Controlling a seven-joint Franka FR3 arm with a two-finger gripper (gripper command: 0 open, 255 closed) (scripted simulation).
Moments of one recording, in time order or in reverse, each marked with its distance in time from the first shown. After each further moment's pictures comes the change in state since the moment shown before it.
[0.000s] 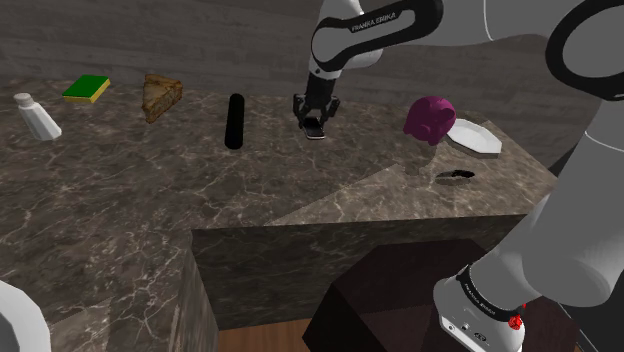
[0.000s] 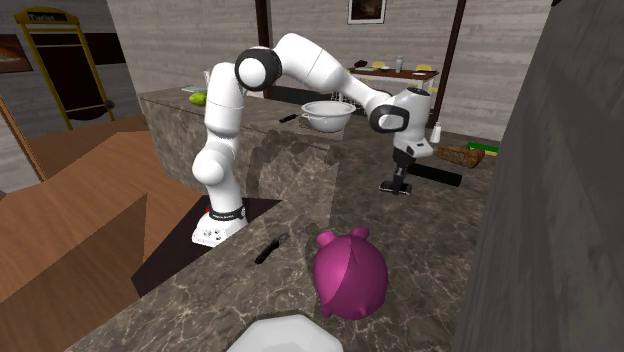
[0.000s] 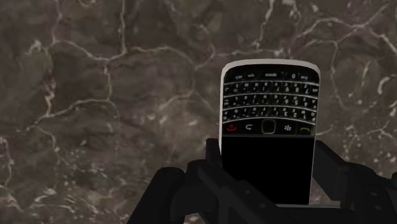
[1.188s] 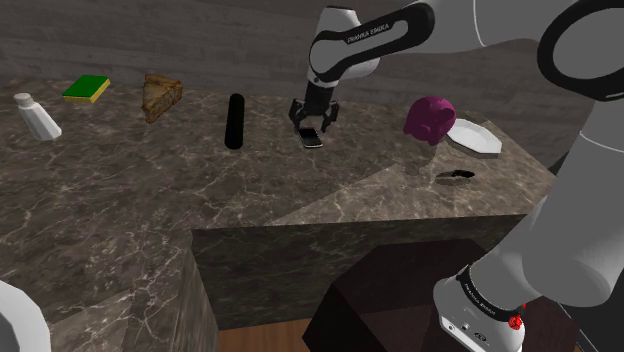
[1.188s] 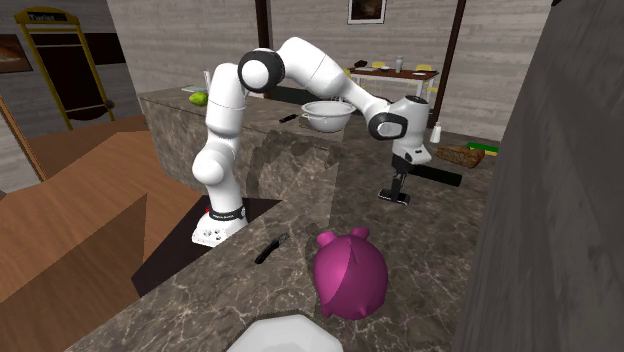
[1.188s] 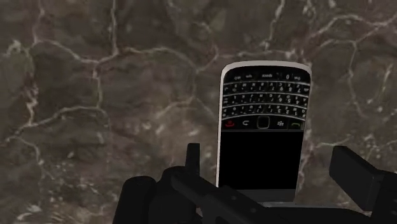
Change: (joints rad) arm 0.000 0.025 0.001 -0.026 0.004 0.051 -0.004
